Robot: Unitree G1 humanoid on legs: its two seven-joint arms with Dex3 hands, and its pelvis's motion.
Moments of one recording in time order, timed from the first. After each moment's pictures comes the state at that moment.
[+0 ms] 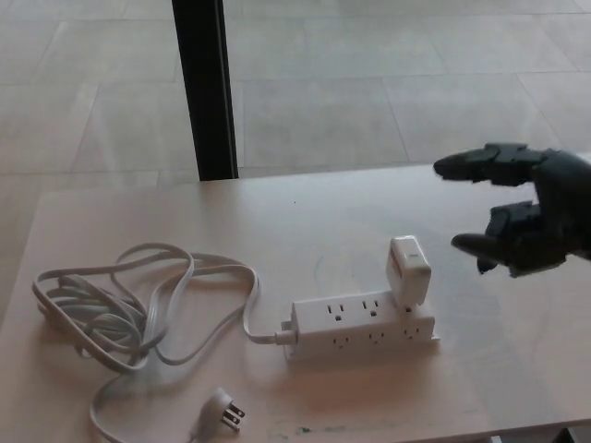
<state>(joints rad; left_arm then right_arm) 0.07 0.61 0.34 1.13 -0.03 -0.10 0.01 -0.61 -0.63 0.22 0.12 0.21 0.41 0.37</state>
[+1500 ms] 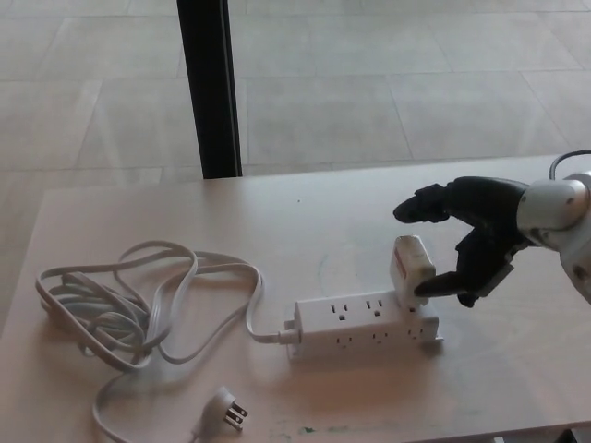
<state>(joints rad) 0.05 0.61 0.34 1.09 -0.06 -0.10 0.01 -0.93 -0.62 0.61 0.36 -0.15 0.51 0.66</state>
